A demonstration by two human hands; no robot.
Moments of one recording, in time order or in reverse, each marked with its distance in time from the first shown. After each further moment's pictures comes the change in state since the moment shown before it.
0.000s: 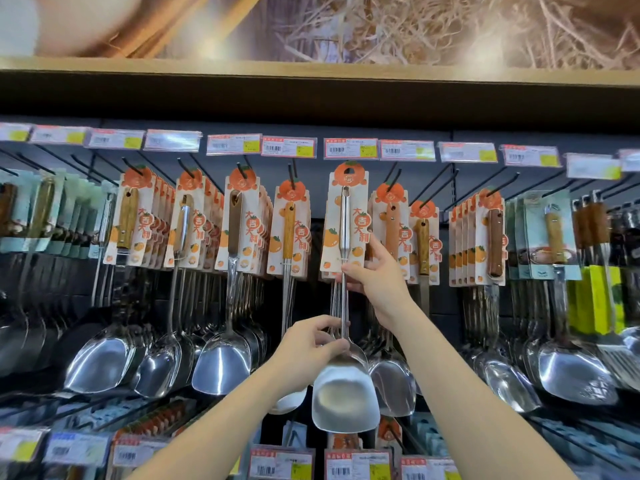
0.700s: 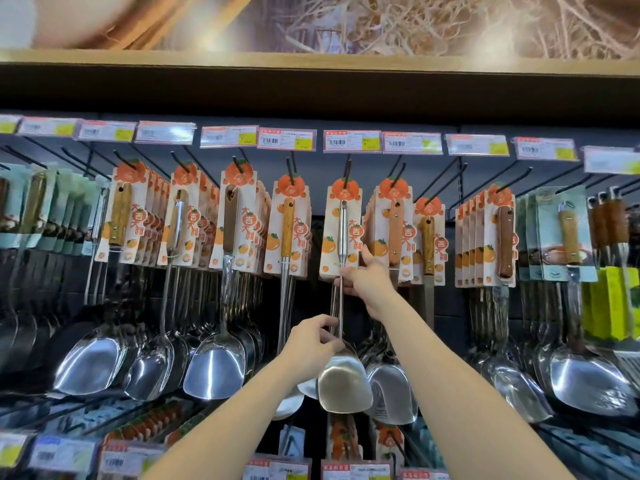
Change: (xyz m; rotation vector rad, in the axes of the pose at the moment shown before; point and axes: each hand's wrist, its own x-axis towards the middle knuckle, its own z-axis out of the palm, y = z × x) left_hand 0.042 -0.020 0.015 0.118 0.061 -0.138; right_hand 0.053 0.041 0.002 -0.109 0.010 0.190
